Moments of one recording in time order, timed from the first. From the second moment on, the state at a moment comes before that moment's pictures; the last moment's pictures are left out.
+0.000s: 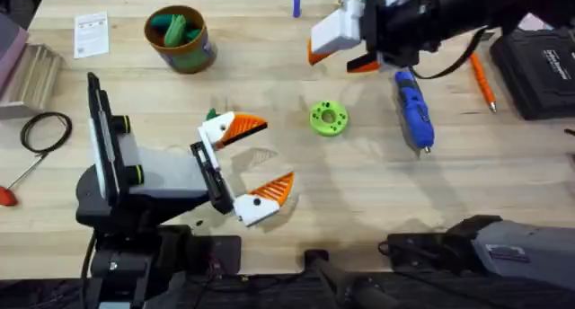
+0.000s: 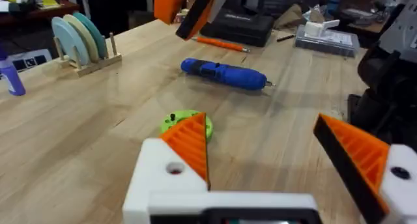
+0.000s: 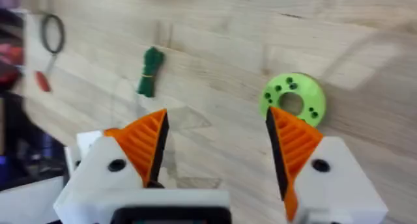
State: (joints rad) left arm 0.00 0.01 0.01 -0.12 1.11 0.03; right arm 0.40 1.42 1.32 -0.89 -0.39 0.42
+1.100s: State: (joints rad) left arm 0.00 0.01 0.01 -0.12 1.11 0.03; right arm 0.53 1.84 1.48 -1.06 -0.02 0.46
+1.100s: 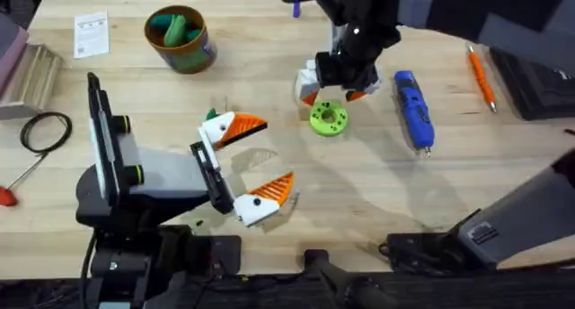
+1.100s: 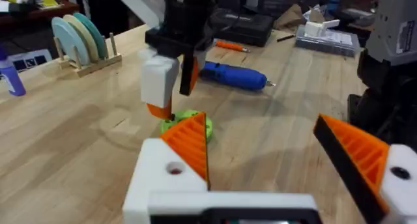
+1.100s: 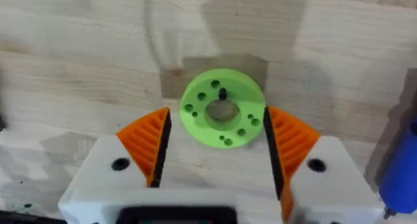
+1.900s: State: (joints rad) left arm 0.00 0.01 0.01 -0.12 1.11 0.03; right arm 0.53 1.94 1.48 -1.02 0.02 0.46
